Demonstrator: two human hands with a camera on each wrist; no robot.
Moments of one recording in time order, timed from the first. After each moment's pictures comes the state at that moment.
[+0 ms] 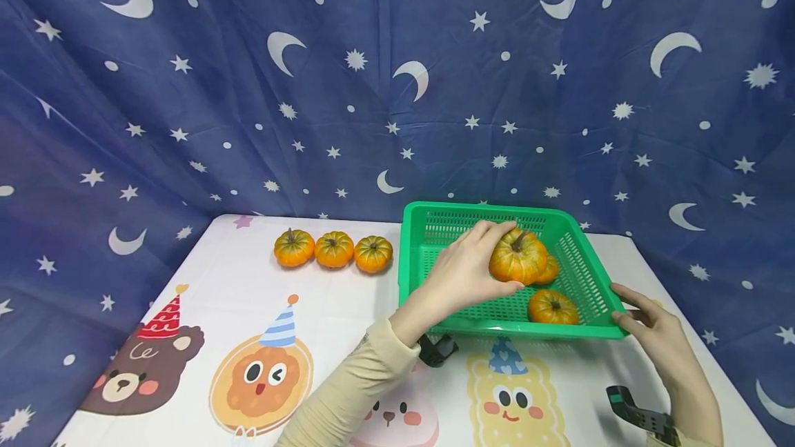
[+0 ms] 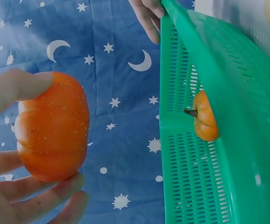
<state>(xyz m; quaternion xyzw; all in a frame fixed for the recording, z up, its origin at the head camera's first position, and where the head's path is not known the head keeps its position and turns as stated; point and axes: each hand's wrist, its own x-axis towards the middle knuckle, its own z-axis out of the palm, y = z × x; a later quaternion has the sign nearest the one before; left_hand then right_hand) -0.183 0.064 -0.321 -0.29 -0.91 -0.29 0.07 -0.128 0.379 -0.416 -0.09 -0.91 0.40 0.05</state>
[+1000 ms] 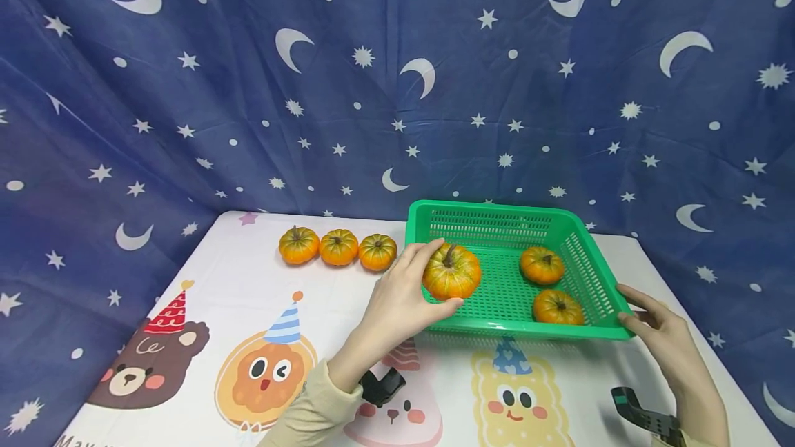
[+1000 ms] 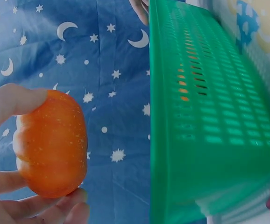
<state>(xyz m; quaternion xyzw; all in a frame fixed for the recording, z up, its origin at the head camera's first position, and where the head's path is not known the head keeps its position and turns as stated) -0.147 -0.013 -0.352 -0.18 -0.91 -0.36 0.11 -0.126 0.381 -0.417 -0.08 -0.91 0.41 0.05</state>
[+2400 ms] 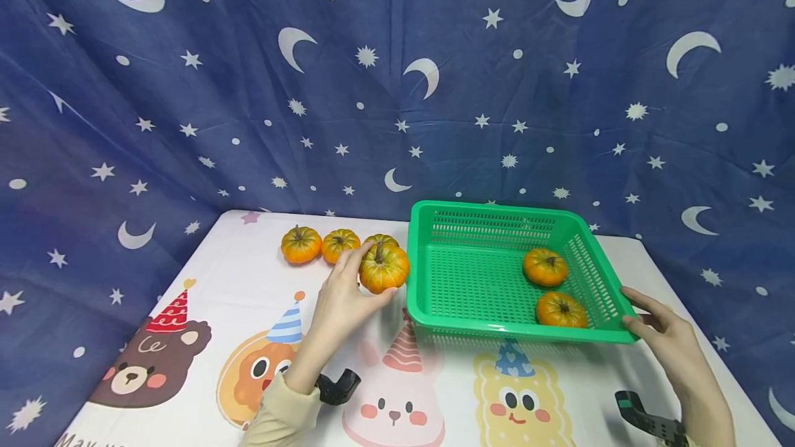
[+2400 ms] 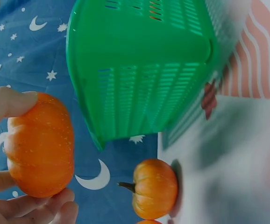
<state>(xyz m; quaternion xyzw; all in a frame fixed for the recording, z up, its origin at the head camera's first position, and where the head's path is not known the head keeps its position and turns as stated) -0.162 -0.083 -0.390 -0.04 -0.92 -0.37 0.12 -0.126 0.381 -0.417 -0.09 -0.91 0.41 0.05</state>
